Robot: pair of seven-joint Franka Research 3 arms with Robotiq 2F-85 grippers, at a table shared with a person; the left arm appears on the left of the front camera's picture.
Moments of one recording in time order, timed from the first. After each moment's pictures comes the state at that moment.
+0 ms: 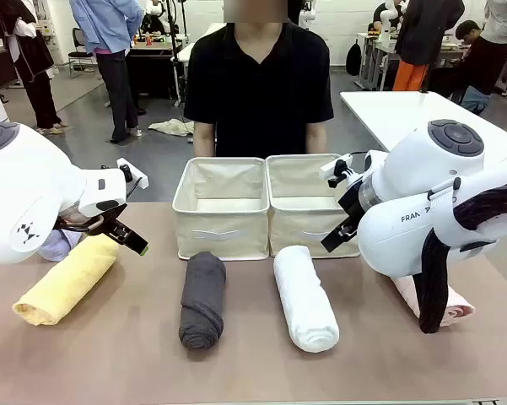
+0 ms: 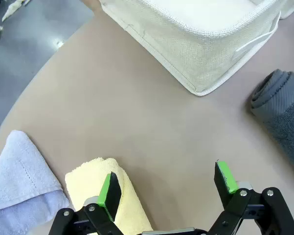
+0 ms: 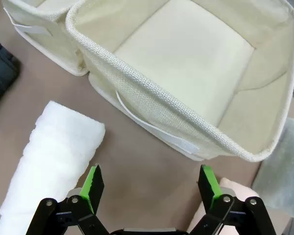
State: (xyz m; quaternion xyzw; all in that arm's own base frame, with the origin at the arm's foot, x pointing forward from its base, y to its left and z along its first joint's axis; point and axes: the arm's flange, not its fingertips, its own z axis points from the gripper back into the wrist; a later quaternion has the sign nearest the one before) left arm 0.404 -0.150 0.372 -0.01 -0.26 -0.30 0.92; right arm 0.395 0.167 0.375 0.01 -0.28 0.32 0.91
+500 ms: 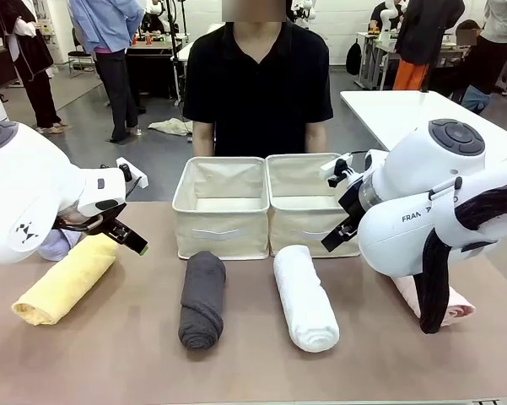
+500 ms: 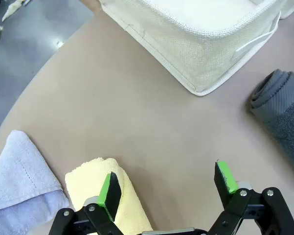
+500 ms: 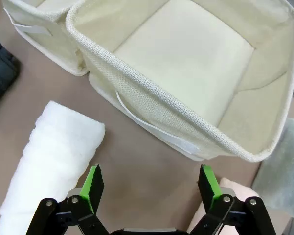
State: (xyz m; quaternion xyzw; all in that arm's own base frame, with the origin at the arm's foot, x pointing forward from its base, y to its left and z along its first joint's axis) left arm 0.404 -0.150 0.372 -0.01 -0.26 -0.30 0.92; right arm 0.395 0.167 0.375 0.01 -0.28 0.32 0.91
